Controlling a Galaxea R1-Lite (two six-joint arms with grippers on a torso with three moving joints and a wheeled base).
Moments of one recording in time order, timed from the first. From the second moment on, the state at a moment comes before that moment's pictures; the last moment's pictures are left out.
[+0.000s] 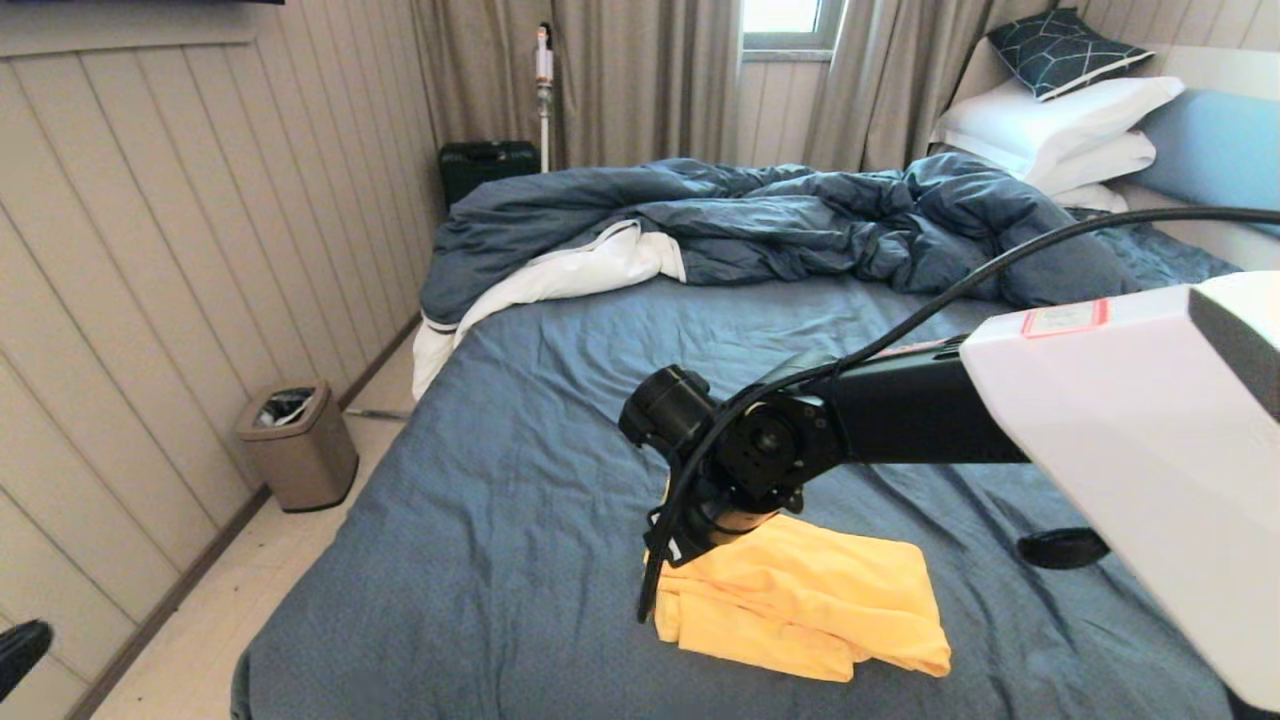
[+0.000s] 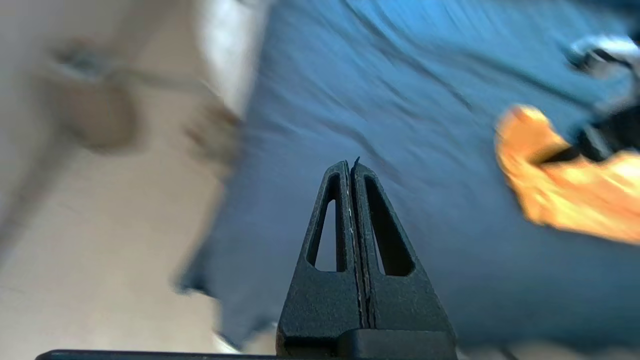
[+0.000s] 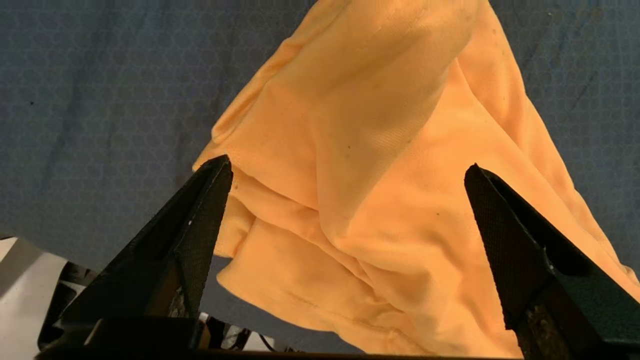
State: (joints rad) left arm -0.01 0.55 -0.34 -0.04 -0.16 -0.10; right arm 0.72 2.21 -1.70 0.59 -0.29 0.23
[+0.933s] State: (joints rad) left arm -0.08 1.41 -0.38 -0.65 -0.52 -0.16; right arm 0.69 2.31 -1.83 0.59 -0.29 0.26
